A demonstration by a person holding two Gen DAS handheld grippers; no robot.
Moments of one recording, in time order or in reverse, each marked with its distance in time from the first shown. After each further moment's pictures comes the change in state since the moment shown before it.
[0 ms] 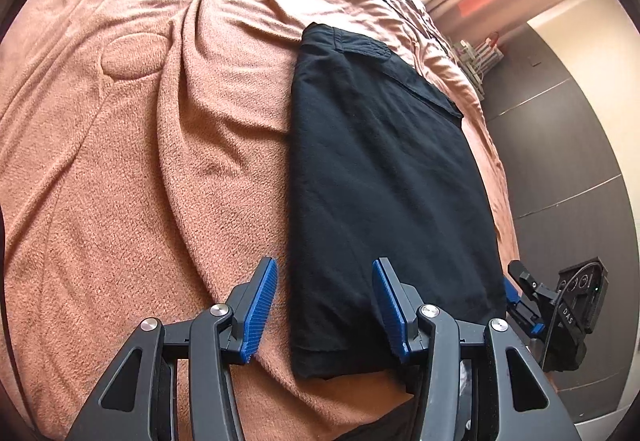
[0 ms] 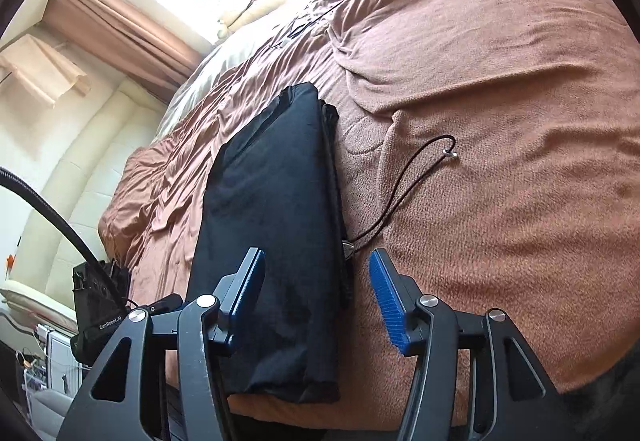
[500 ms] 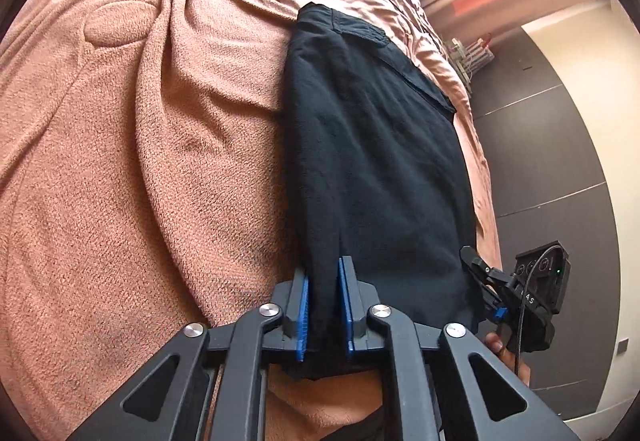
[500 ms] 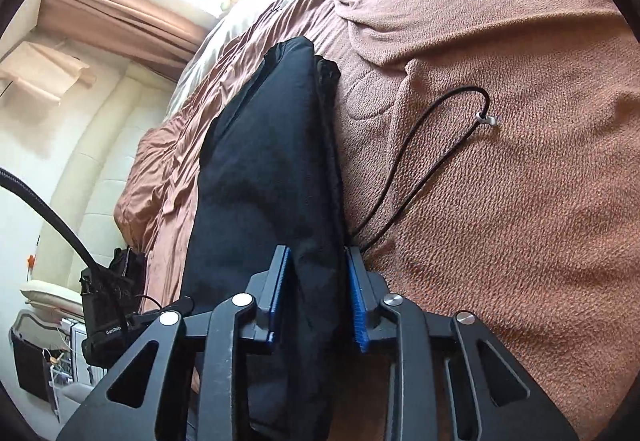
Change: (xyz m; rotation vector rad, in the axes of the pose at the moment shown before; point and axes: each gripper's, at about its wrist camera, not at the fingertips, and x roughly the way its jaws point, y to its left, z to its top) left arm 0.007 0.002 -0.004 -0.027 0.029 -0.088; right arm 0.058 -0.019 0.018 0.064 0.126 0.101
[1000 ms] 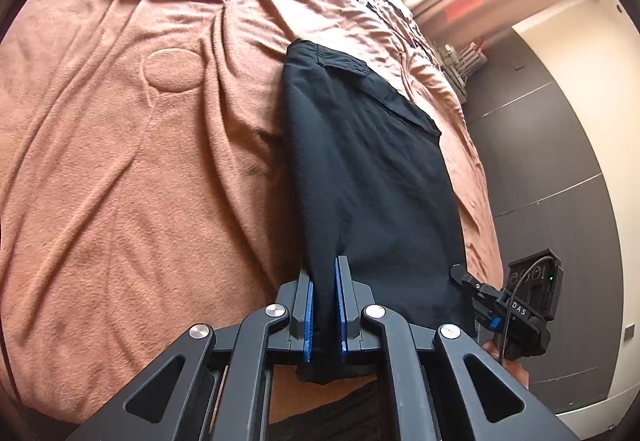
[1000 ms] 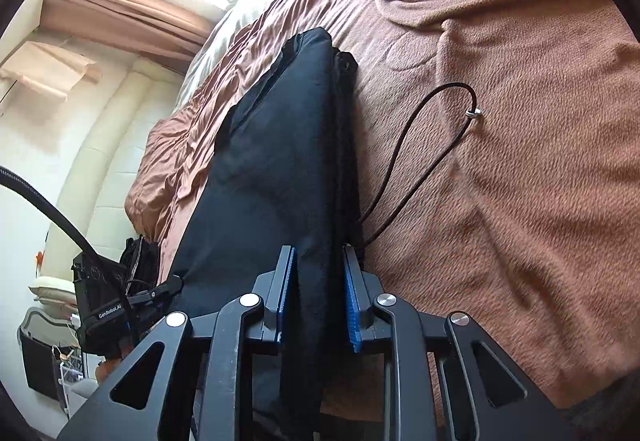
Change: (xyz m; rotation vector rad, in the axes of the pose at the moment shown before) left arm -0.058 0.016 0.002 0.040 -0.027 0.028; right arm 0.010 0.023 -0.023 0.018 0.034 0.031
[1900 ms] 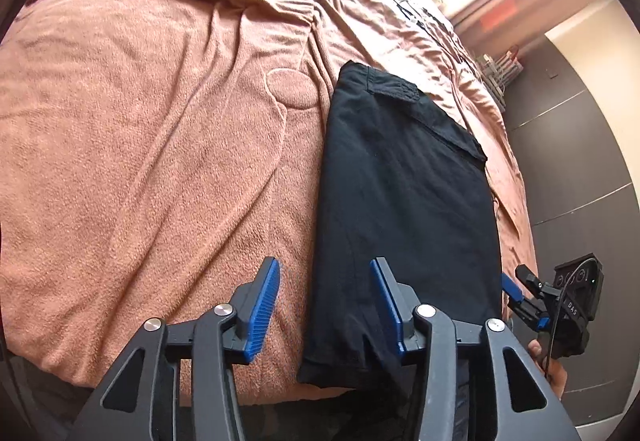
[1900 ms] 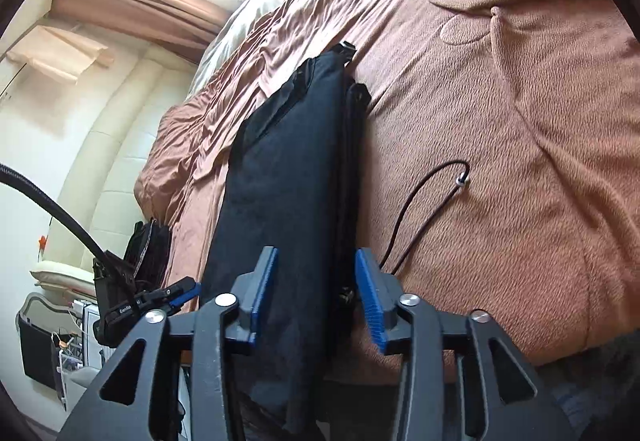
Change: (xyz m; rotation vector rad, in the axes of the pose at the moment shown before) left arm -0.047 0.052 0.000 -0.022 -0.031 0.142; right arm 0.027 0.030 0.025 -0.023 -0.003 0.014
